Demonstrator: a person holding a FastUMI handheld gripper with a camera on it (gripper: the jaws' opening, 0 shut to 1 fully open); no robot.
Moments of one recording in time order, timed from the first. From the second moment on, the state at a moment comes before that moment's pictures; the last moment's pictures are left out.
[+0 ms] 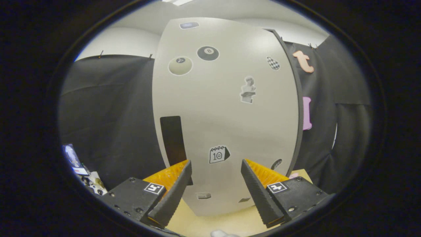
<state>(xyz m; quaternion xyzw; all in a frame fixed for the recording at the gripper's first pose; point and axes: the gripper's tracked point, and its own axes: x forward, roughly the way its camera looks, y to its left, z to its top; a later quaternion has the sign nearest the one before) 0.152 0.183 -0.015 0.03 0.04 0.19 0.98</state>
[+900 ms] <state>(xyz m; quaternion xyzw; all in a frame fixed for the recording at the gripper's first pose) 0.062 0.085 0.000 0.02 0.01 0.08 1.00</state>
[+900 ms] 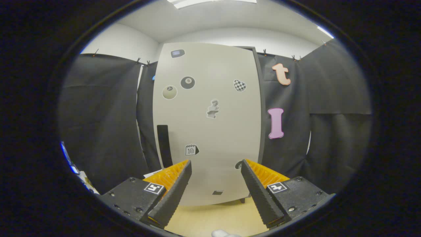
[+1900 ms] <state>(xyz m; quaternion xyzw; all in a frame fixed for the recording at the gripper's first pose) -0.017 0.017 -0.018 0.02 0.02 0.01 1.00</state>
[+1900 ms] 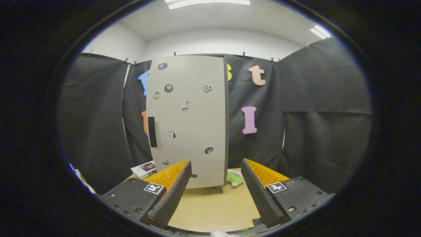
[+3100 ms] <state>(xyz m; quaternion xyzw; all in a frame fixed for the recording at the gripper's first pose) -0.025 0.022 -0.017 0.01 0.01 0.01 1.00</state>
